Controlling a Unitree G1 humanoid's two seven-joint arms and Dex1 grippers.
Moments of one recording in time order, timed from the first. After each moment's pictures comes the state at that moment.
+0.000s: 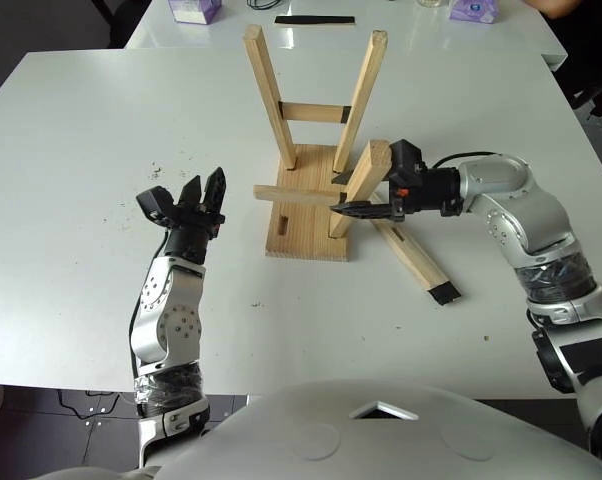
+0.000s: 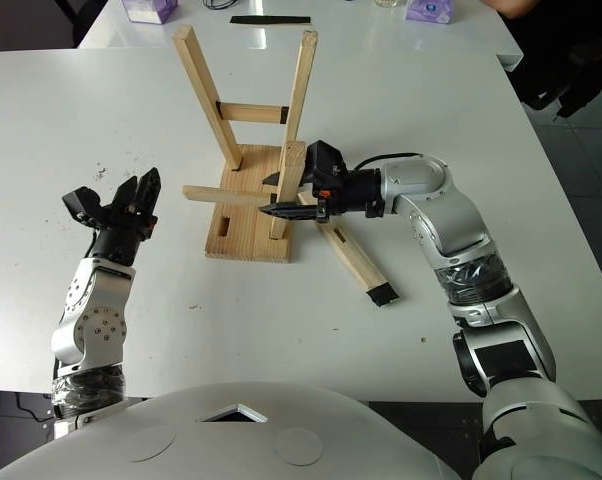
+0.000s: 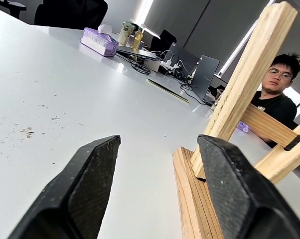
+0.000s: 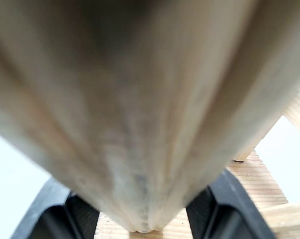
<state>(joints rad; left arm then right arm) 0.13 0.08 0.26 -0.23 -0.63 0.25 -0.23 -0.44 -0.55 0.33 -0.07 0.41 0.33 1.09</state>
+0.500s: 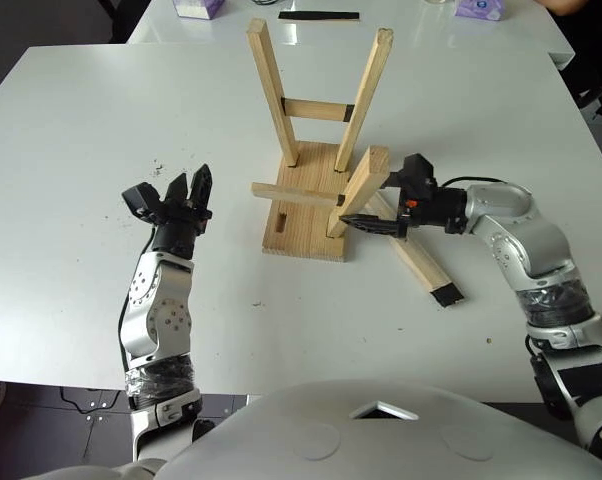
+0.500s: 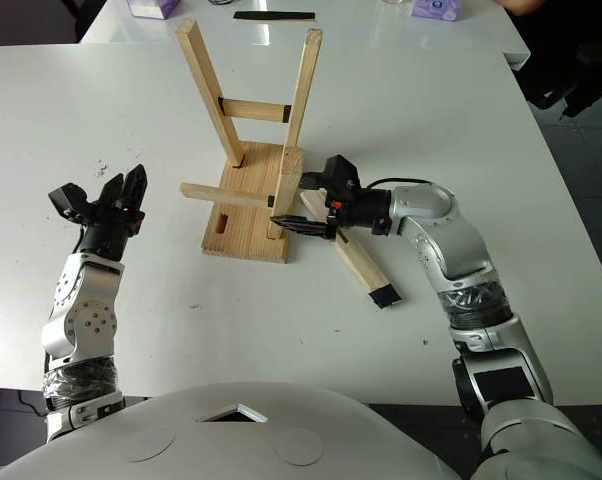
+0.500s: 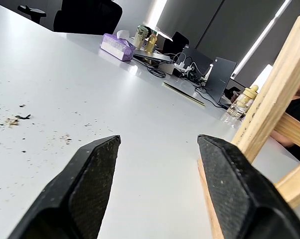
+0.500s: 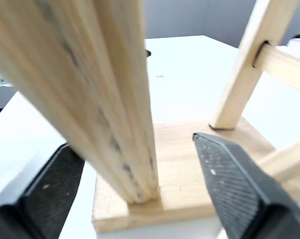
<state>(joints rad) 0.08 0.12 0.33 -0.15 -0.63 0.25 -0.24 -0.26 -0.55 0.21 -0.12 0.41 0.36 1.02</state>
